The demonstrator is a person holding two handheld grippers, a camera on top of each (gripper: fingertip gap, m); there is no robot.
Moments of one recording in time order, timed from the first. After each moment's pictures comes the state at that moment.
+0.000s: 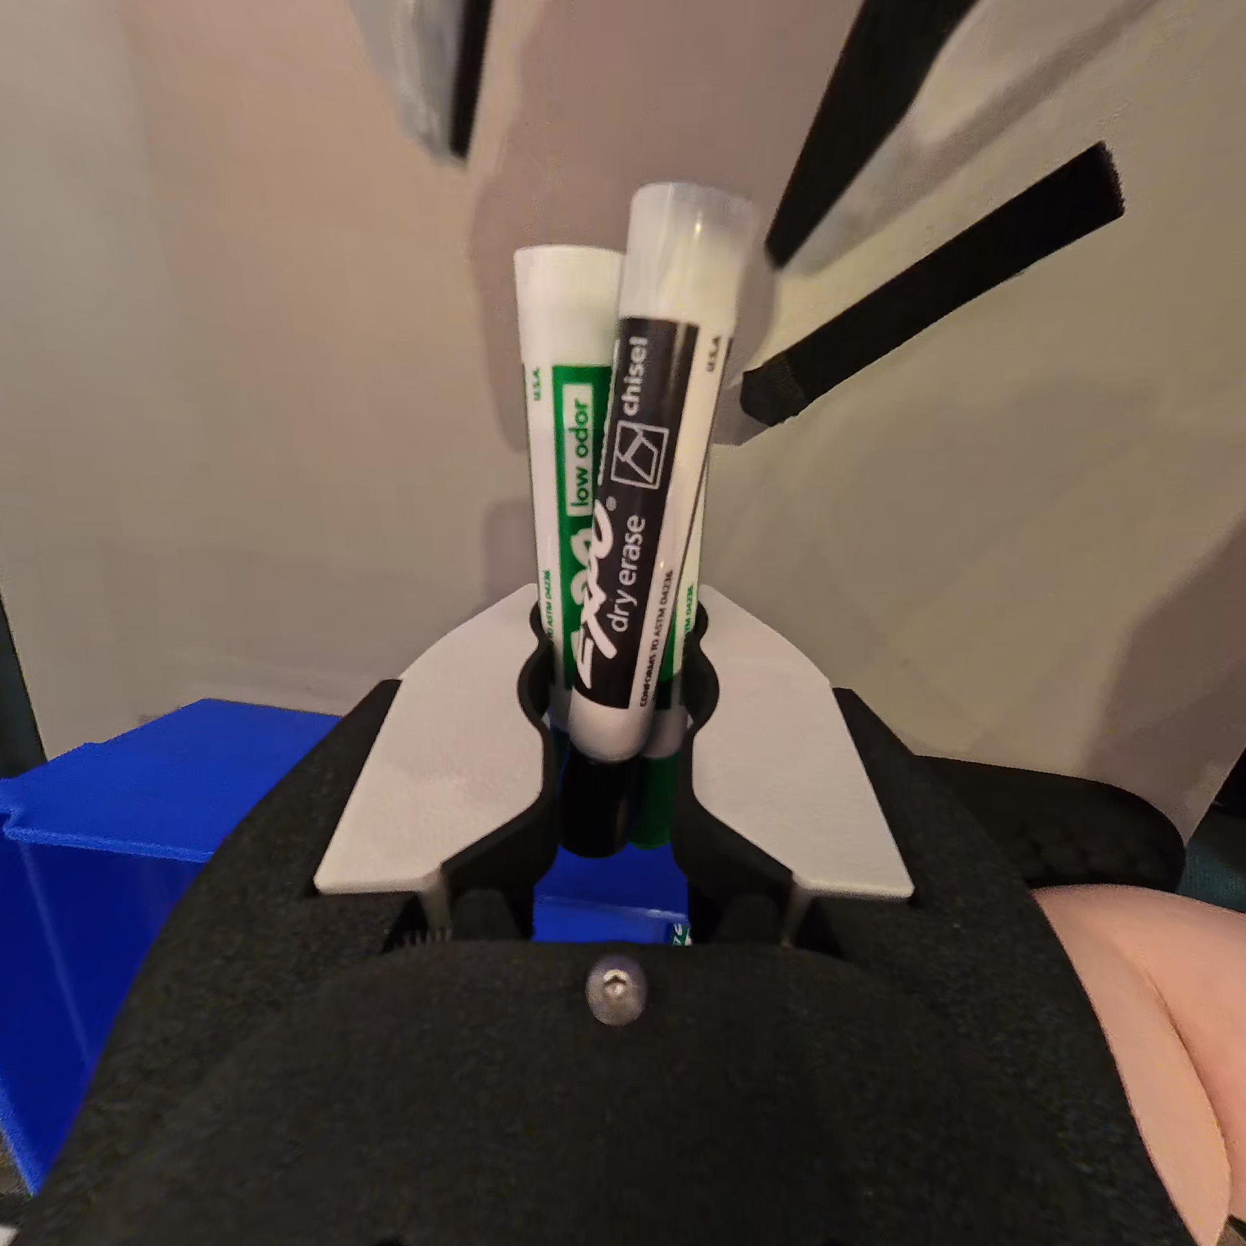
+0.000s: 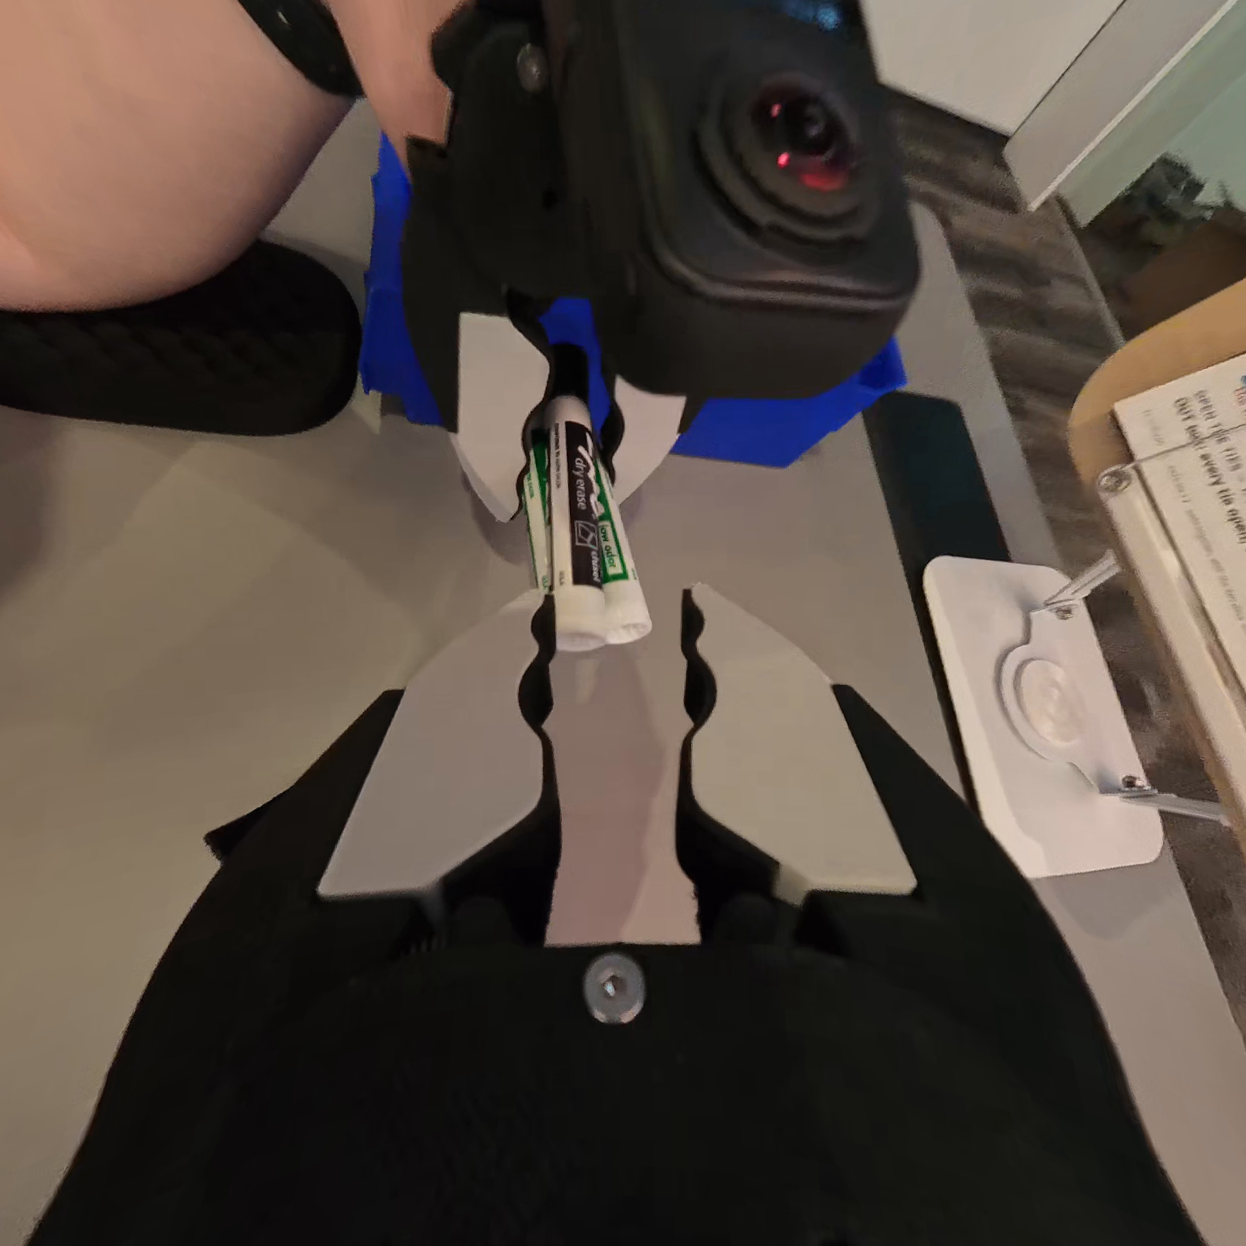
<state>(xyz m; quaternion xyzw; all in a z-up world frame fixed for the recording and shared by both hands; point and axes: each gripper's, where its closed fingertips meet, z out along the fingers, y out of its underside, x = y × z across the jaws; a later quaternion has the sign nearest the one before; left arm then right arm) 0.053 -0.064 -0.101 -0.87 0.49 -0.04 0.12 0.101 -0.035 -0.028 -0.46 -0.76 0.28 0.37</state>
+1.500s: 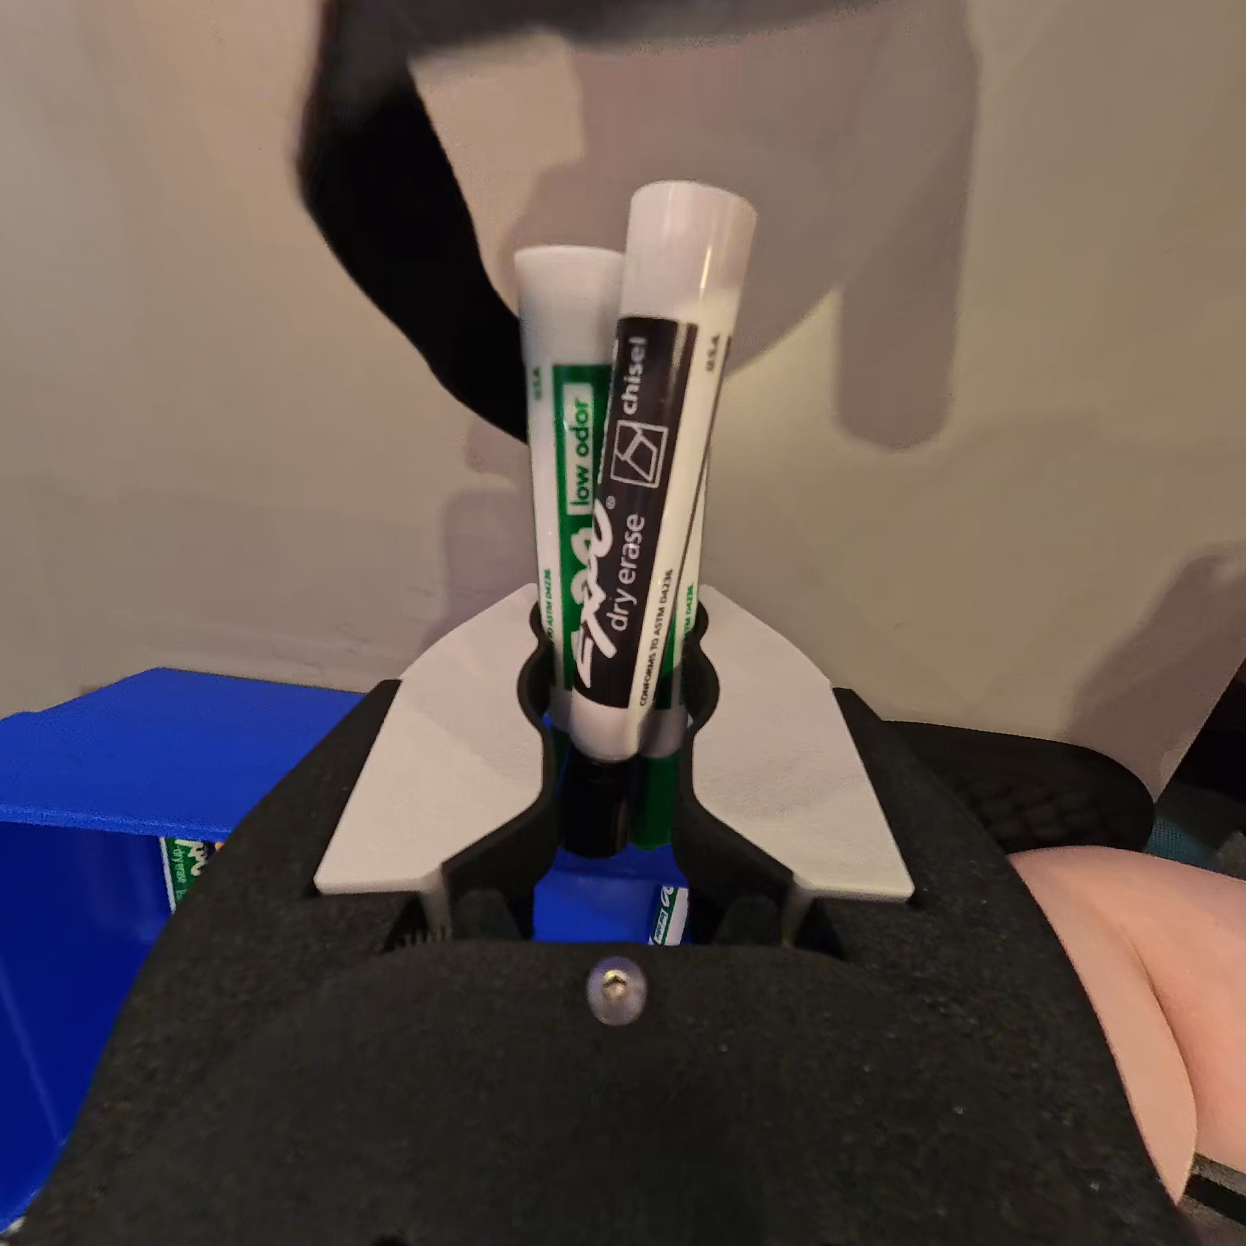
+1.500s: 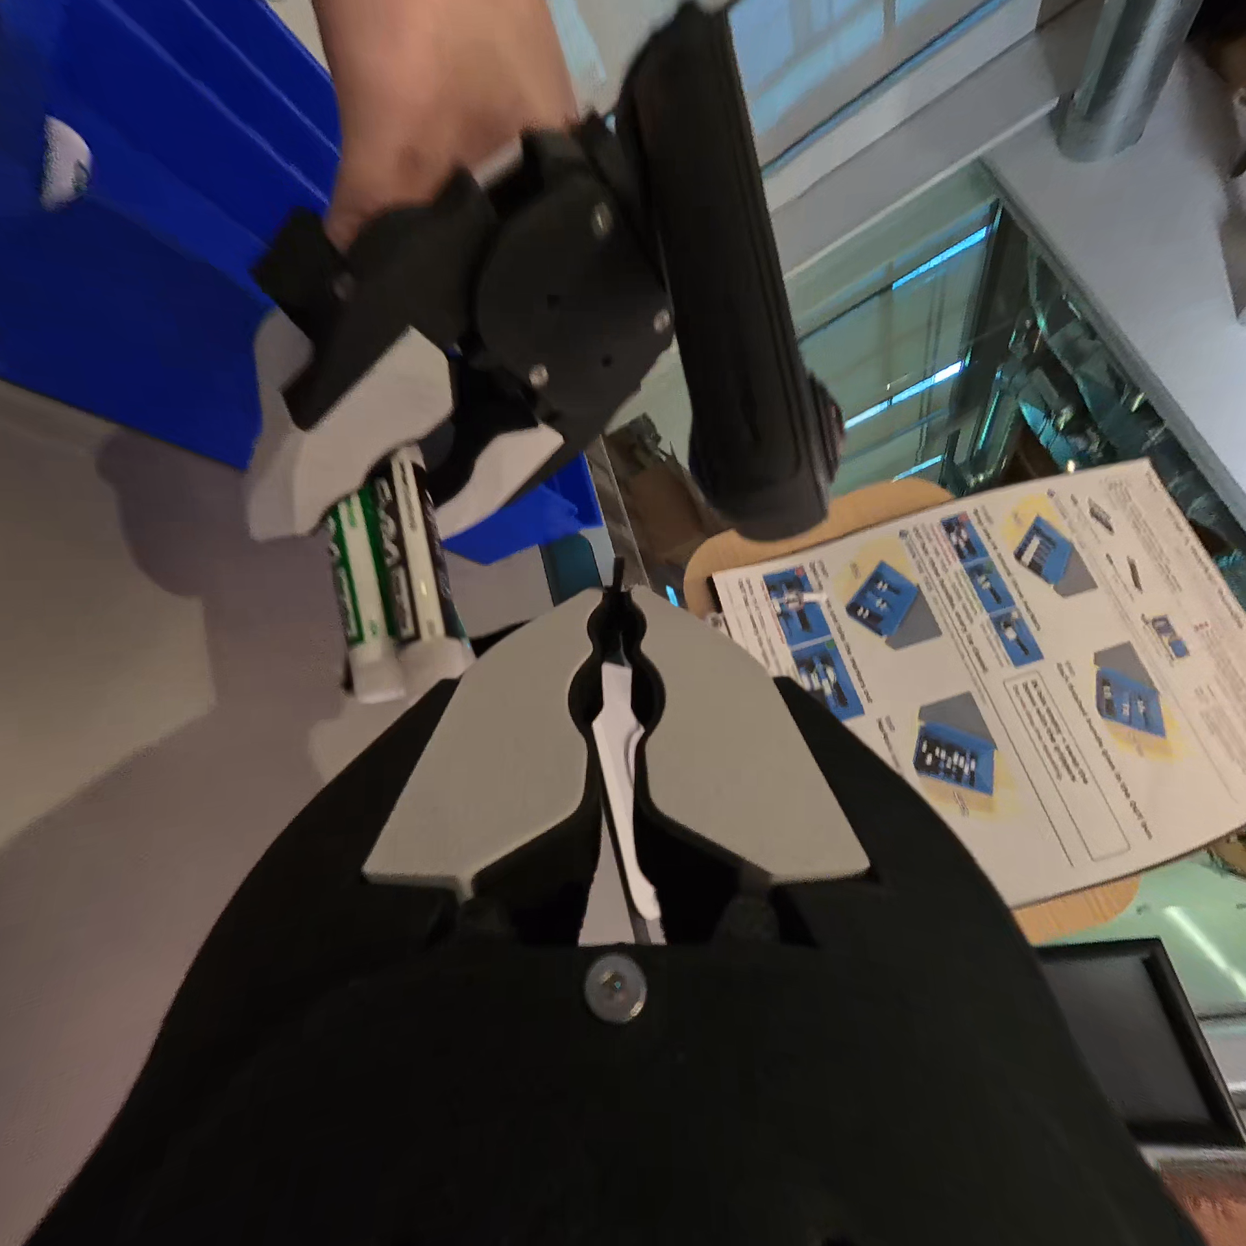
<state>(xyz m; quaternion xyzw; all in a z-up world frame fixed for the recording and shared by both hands) 0.039 -0.073 -0.105 -0.87 0.47 -0.05 0.09 0.081 -0.030 0.004 -0.29 -0.68 0.09 0.67</state>
